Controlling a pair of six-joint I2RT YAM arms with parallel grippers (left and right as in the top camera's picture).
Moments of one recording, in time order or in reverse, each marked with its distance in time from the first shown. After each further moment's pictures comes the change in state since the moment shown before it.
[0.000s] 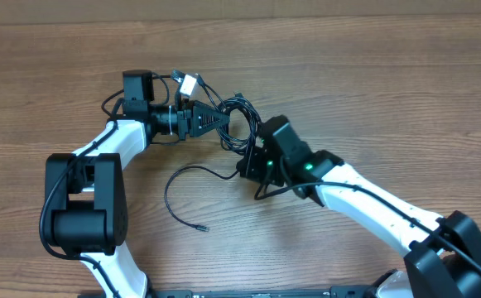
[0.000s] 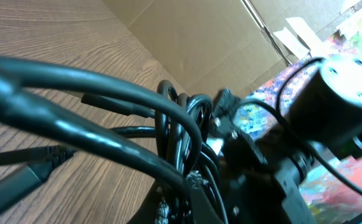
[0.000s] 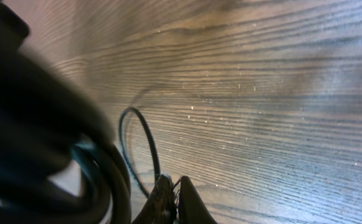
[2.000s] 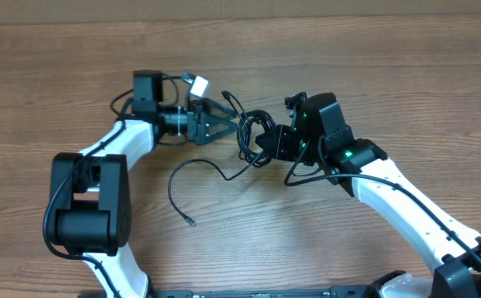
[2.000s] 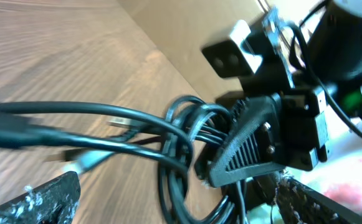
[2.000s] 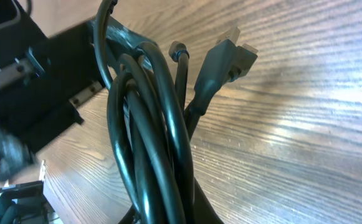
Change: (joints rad) left arm -0.036 0.000 0.000 -0.002 -0.058 -0.031; right arm -0.192 -0.114 0.000 0.000 -0.119 -0.252
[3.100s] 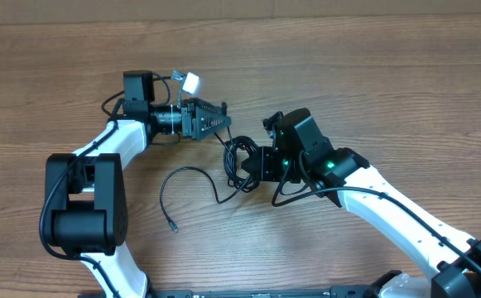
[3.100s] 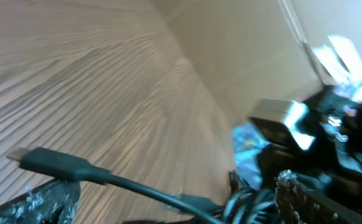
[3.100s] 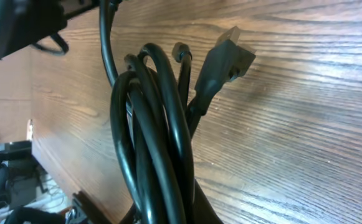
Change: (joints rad) left arm 0.037 0.000 0.000 -0.032 -0.111 -0.082; right arm 0.138 0.000 0.000 -0.097 0.021 0.004
